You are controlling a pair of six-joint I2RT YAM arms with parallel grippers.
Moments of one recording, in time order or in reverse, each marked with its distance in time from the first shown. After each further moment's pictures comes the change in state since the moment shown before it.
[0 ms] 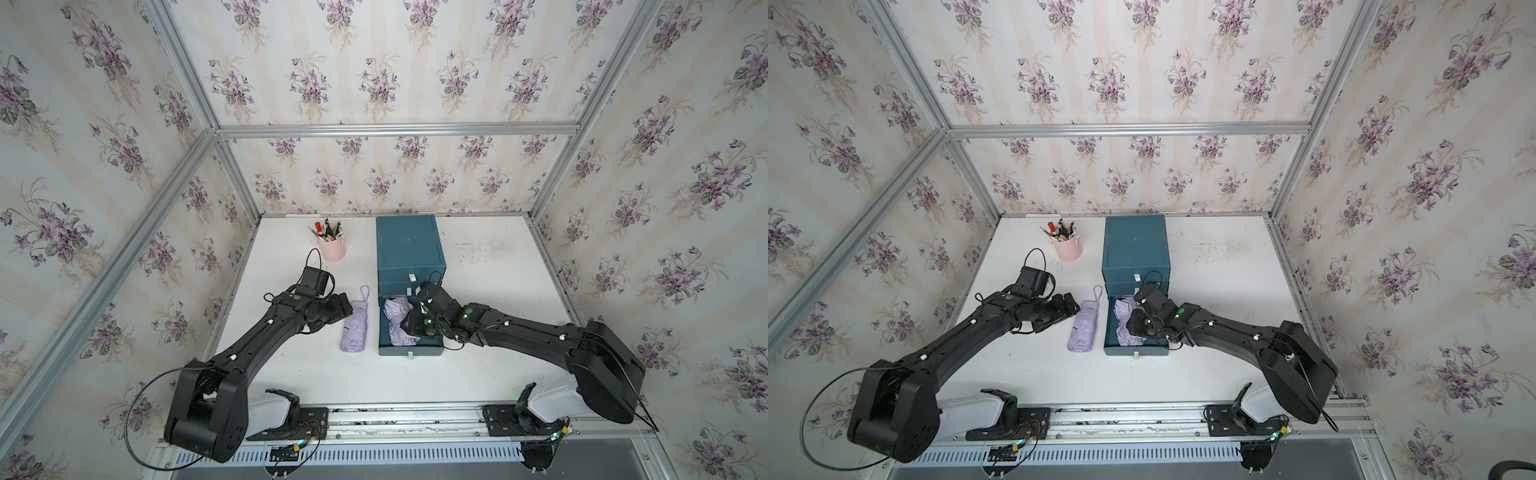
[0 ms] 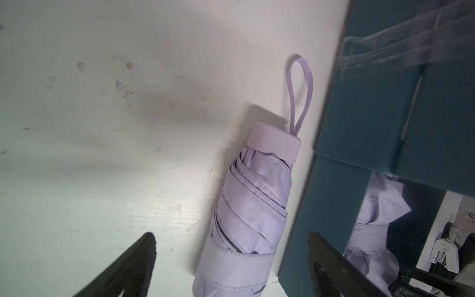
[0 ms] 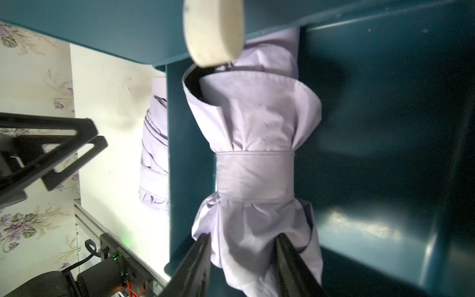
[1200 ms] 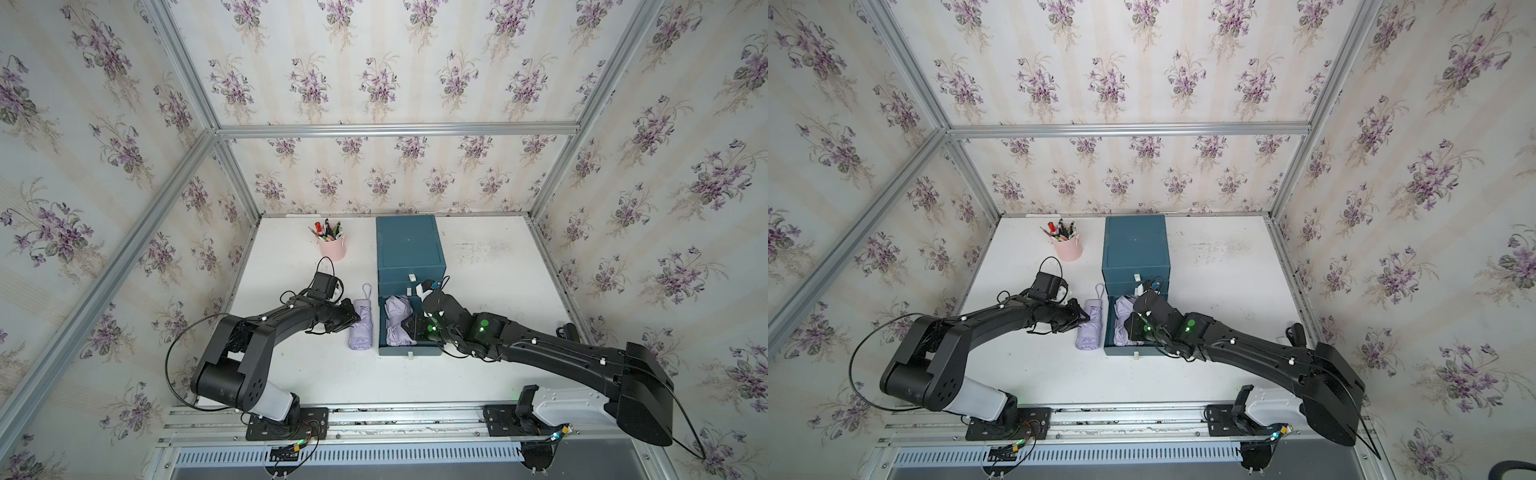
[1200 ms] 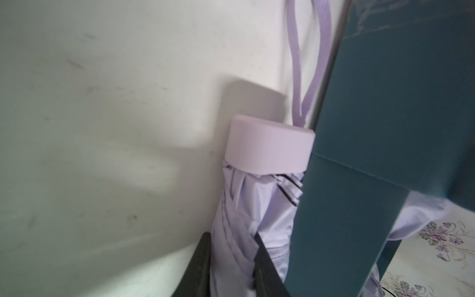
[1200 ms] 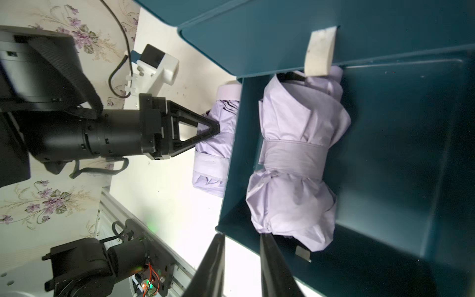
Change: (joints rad) left arm -0.013 0.212 -0.072 0.277 0.225 -0.034; right arm 0.123 -0.211 -0.009 -0.038 0.143 -0.018
